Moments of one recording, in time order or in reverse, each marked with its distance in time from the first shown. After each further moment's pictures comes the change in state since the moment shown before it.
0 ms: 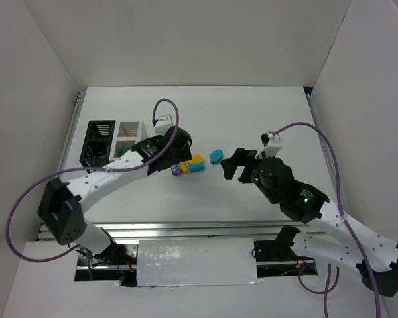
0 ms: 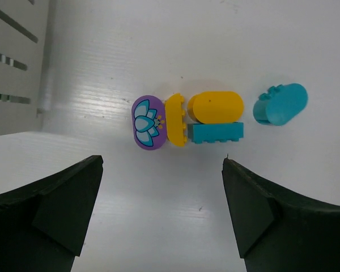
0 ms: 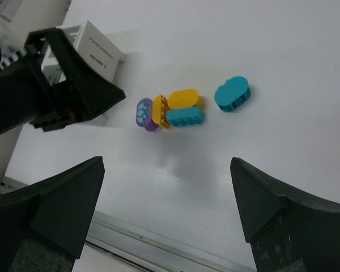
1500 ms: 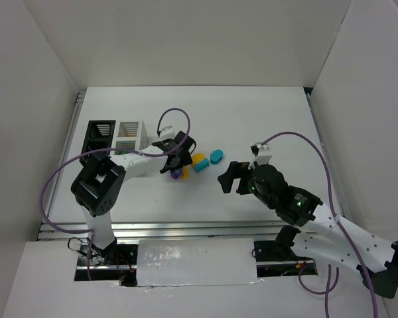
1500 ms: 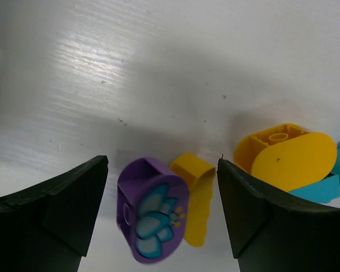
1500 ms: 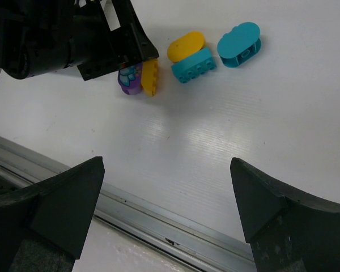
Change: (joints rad) left arm 0.103 0.378 -0.033 0.211 0.073 -0.130; right arm -0.004 -0.041 -0.144 -0.023 -0.129 -0.003
